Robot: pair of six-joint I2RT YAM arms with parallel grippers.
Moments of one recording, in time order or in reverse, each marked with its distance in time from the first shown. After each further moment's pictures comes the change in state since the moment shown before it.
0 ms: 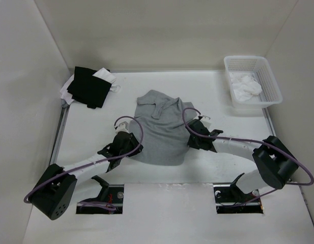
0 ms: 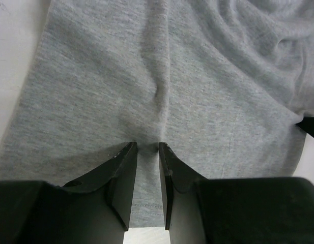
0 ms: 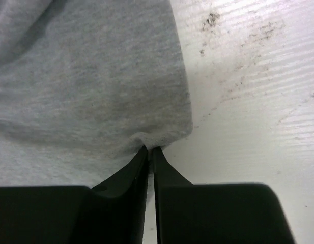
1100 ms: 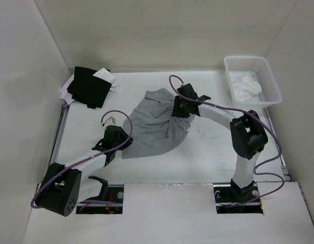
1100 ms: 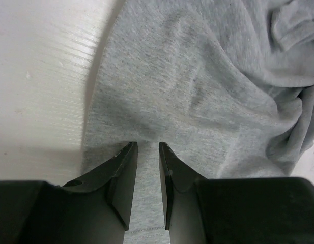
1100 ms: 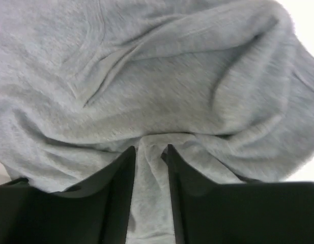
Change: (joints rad) left arm 0.246 0.071 0.023 0.062 0.027 0.012; right arm -0.161 0.469 0.717 -0.158 -0.306 -0.292
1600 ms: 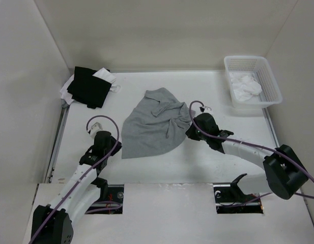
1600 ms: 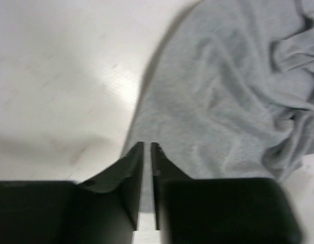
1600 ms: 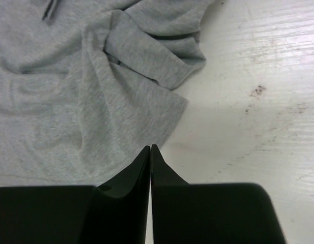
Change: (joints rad) left arm 0.056 -0.408 0.000 -0.364 -0.113 -0.033; right arm 0.052 -0.591 -0.768 0.393 0.124 0.108
